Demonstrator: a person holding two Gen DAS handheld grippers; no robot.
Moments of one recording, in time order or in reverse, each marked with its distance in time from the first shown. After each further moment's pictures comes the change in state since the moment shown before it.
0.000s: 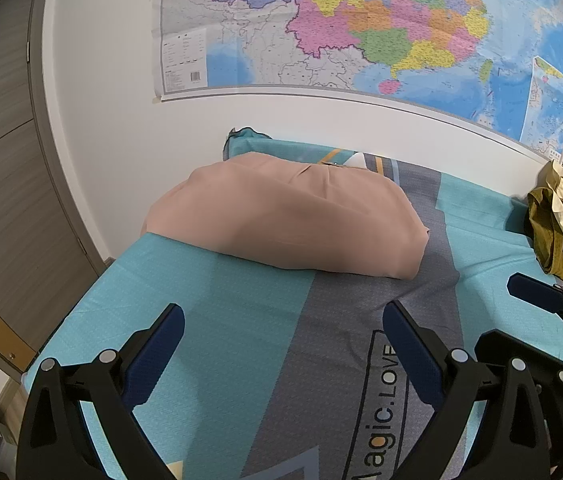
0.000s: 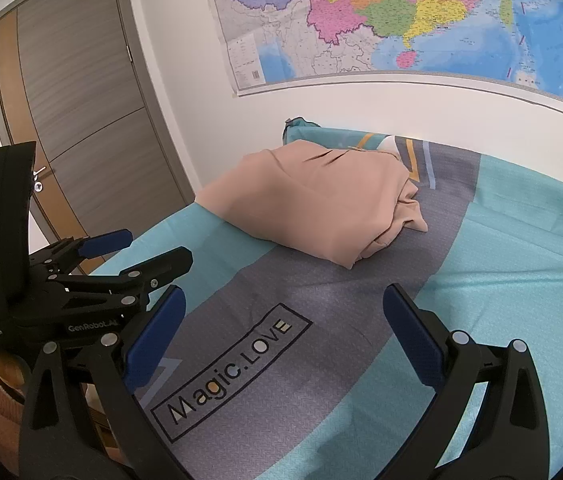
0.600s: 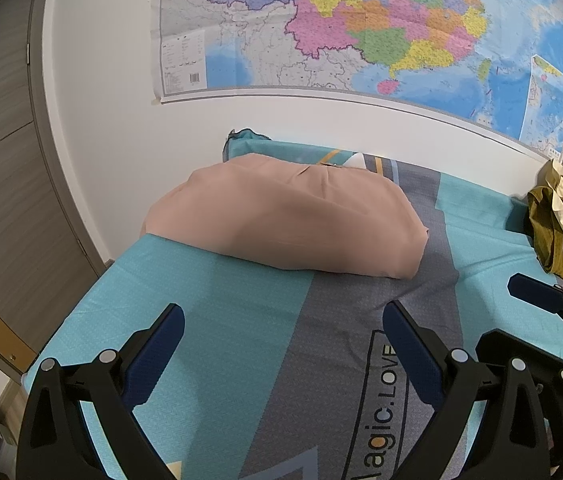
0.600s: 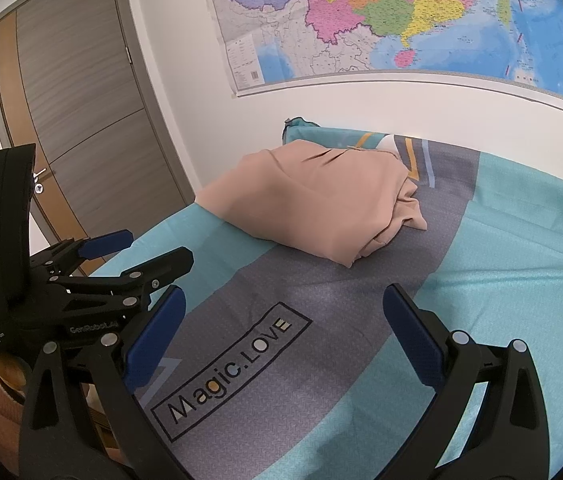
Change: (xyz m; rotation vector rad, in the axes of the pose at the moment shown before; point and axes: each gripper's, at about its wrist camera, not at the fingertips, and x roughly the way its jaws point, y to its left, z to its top) left arm 0.000 -0.003 -0.003 0.008 -0.009 0.003; right arm 0.000 -0.001 0.000 0.008 -0.002 -0.002
